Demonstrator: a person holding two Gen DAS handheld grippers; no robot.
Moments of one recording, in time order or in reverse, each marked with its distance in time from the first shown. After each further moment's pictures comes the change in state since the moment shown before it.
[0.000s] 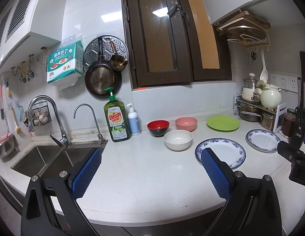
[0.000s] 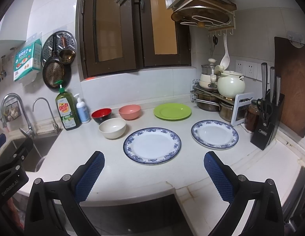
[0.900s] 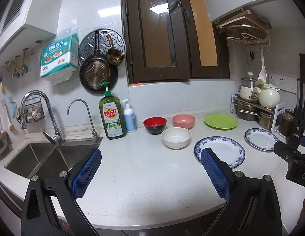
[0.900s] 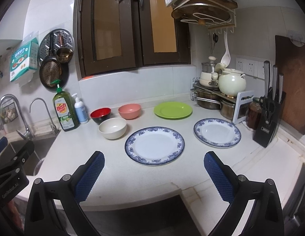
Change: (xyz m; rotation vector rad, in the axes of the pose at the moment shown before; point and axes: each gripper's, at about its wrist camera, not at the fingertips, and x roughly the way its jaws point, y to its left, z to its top) left arm 0.028 0.017 -0.004 -0.016 0.031 -0.057; right arm 0.019 0.016 -0.002 0.021 0.010 -0.020
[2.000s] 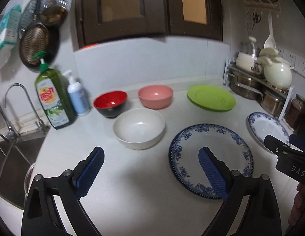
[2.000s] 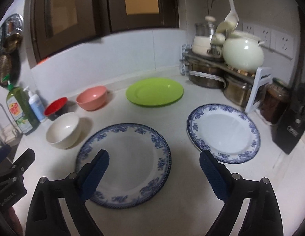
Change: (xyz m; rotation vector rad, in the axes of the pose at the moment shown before) left arm 0.234 -0.106 0.010 0.046 0.279 -0.145; right arm 0.227 -0.066 0.033 0.061 0.221 -0.079
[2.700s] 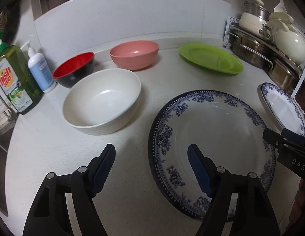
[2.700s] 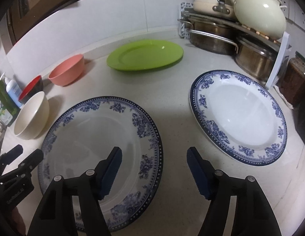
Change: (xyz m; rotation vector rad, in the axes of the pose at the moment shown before) left arm 0.115 -0.033 -0.014 0.041 0.249 -0.065; right arm 0.107 -0.024 -0.011 0.021 0.216 -0.007
